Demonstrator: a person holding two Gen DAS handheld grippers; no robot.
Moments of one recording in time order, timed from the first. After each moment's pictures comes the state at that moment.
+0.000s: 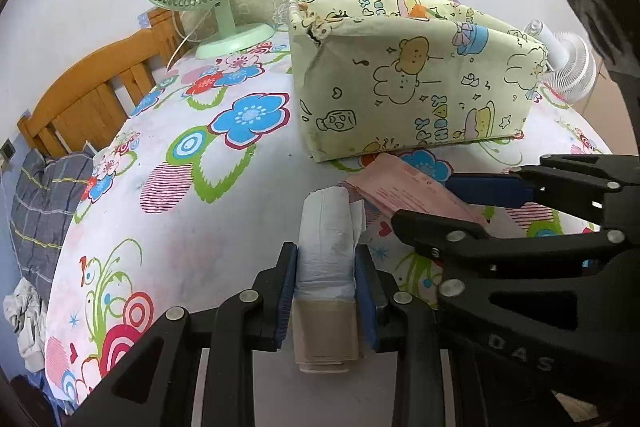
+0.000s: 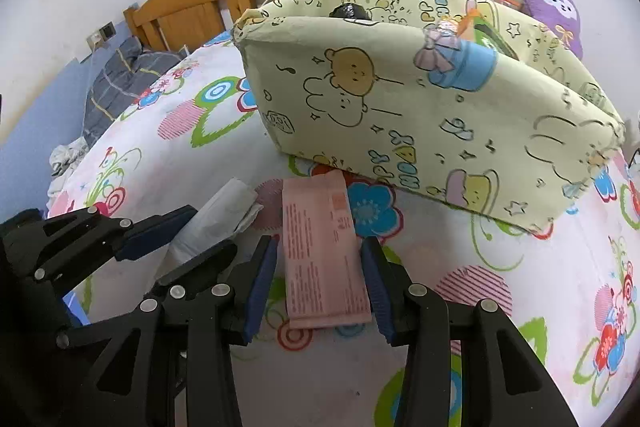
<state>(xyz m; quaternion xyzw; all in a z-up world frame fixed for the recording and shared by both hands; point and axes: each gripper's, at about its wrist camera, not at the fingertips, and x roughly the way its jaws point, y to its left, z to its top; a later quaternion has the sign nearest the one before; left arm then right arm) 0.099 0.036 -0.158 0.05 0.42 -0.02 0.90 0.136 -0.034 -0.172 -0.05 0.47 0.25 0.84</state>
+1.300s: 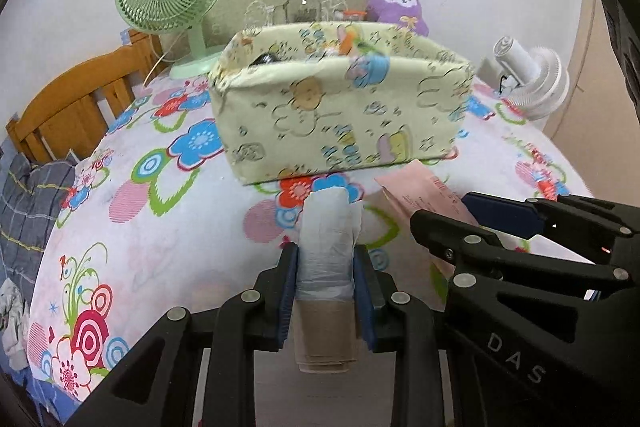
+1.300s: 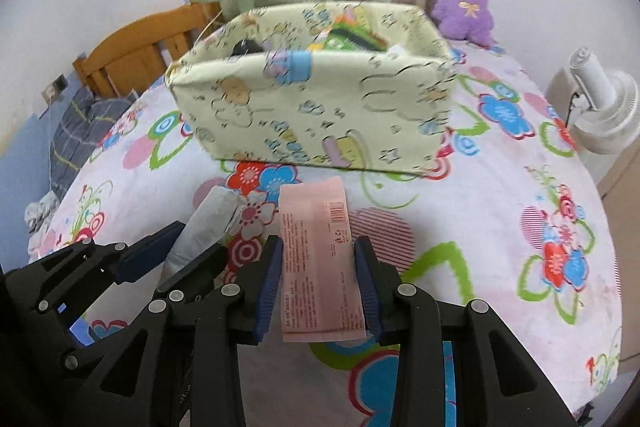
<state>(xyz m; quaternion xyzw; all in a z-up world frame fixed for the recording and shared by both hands) 0.075 -0.016 -0.134 0.03 0.40 -0.06 0.92 0.098 -0.101 -0.147 0.01 0.45 0.14 0.88</state>
